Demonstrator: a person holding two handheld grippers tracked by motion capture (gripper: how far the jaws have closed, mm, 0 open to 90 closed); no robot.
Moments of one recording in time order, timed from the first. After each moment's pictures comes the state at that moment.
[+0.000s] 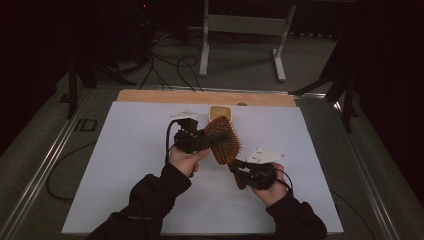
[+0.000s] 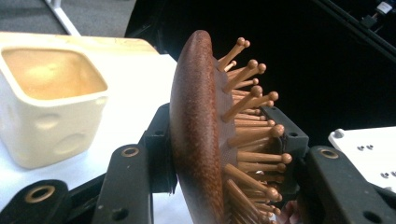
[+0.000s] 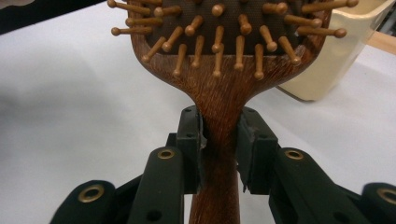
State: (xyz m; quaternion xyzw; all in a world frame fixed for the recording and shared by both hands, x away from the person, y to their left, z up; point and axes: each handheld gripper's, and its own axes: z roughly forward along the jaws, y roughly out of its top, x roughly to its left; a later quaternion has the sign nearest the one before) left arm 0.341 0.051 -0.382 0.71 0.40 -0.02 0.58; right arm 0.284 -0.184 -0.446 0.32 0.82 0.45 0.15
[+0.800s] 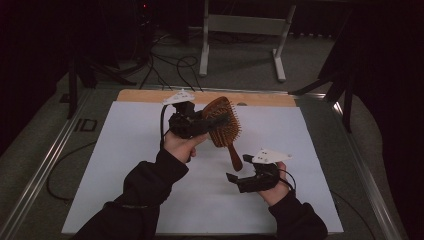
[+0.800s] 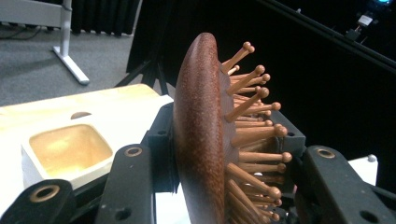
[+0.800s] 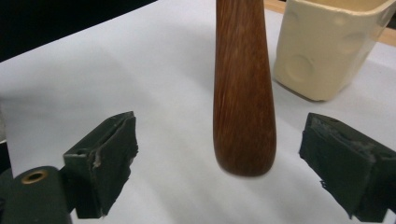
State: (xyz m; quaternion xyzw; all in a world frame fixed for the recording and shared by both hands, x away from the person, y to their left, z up) left arm 0.347 0.060 -0.326 0.70 0.37 0.04 0.61; right arm 0.283 -0.195 -0.449 0.32 0.81 0.48 0.12
